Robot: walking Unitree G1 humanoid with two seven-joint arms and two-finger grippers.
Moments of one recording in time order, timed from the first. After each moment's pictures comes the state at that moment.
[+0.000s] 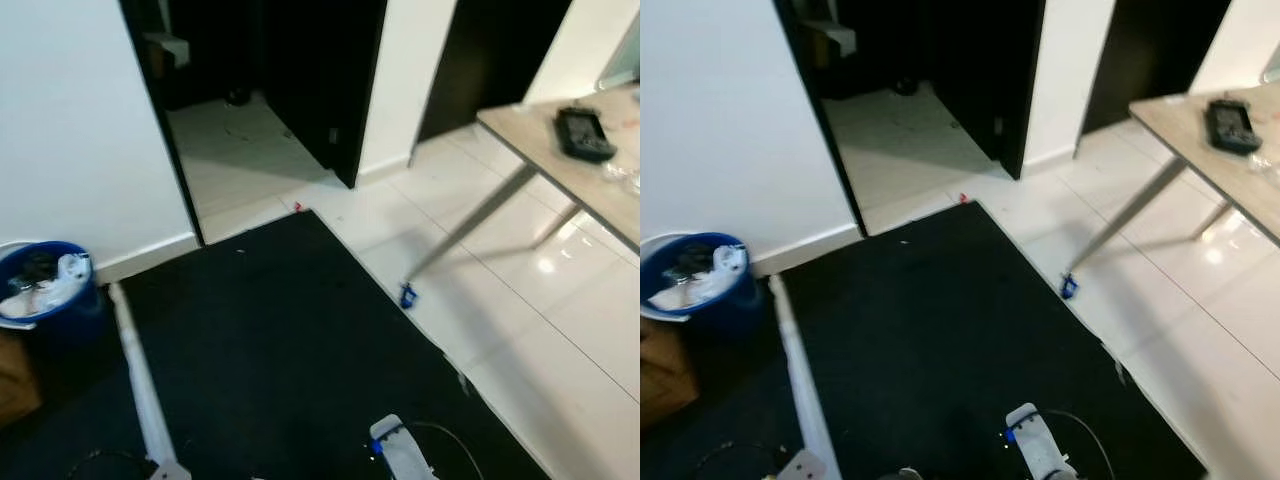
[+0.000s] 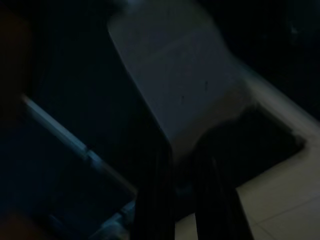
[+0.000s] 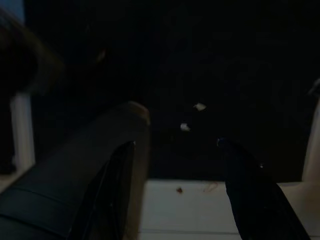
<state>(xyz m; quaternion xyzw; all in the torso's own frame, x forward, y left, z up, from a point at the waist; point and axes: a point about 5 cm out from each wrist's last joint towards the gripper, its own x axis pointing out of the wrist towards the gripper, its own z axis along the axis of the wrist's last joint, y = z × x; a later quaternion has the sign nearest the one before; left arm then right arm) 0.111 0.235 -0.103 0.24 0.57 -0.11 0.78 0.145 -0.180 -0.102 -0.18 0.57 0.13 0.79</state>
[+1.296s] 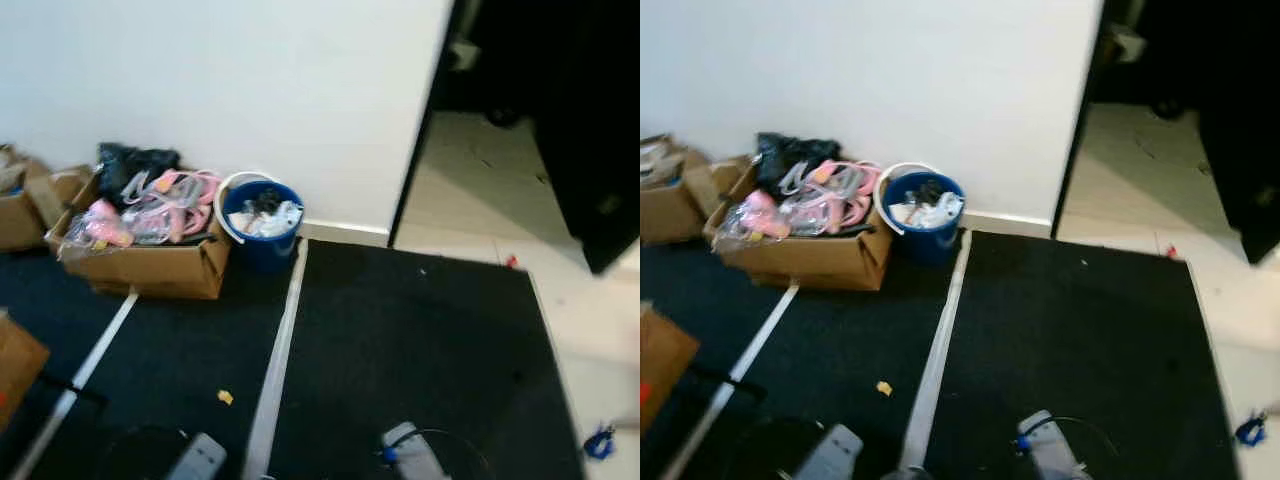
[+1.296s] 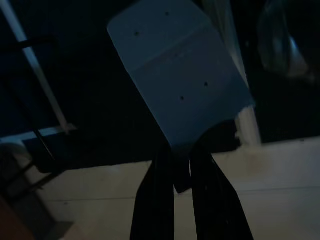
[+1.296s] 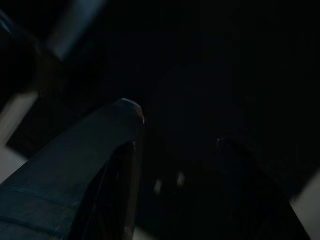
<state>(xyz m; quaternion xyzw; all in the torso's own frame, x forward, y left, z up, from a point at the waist) 0.151 0.192 -0.099 0.24 0.54 -0.13 0.80 0.145 -0.178 -0.103 -0.18 0.56 0.13 0.80</state>
